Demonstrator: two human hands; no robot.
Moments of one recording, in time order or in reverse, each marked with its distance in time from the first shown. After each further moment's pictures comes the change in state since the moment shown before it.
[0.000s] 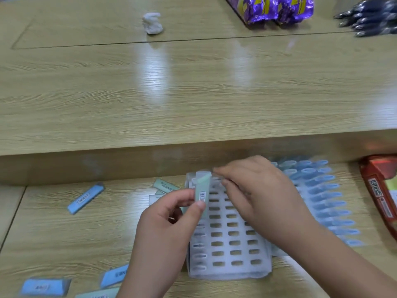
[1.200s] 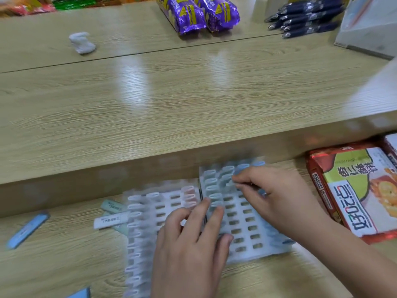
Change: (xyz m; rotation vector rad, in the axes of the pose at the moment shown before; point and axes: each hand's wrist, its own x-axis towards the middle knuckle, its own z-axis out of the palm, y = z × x) left_hand -0.019 -0.001 0.116 1.017 -0.012 0.724; right_hand -0.054 0.111 -0.048 0.011 0.099 0.062
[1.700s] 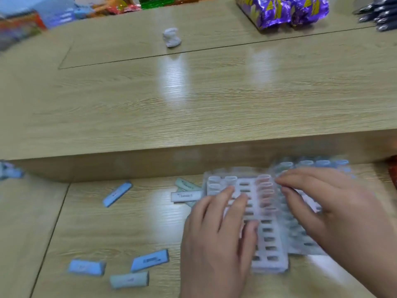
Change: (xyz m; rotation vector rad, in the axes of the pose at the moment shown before) left_hand -0.035 -0.054 -0.049 -0.122 0.220 -0.105; right_hand 0.003 -0.089 0.014 -0.068 0.156 -0.033
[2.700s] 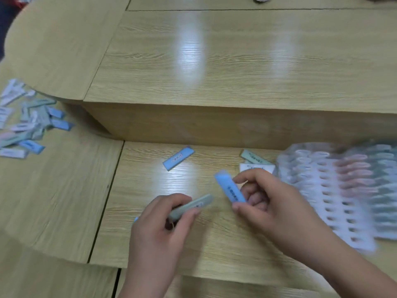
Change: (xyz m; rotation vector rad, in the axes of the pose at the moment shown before) left_hand -0.083 -0.169 -0.106 -0.323 0.055 -0.493; right_hand 0.004 -0.168 0.114 0.633 -0.583 0.416
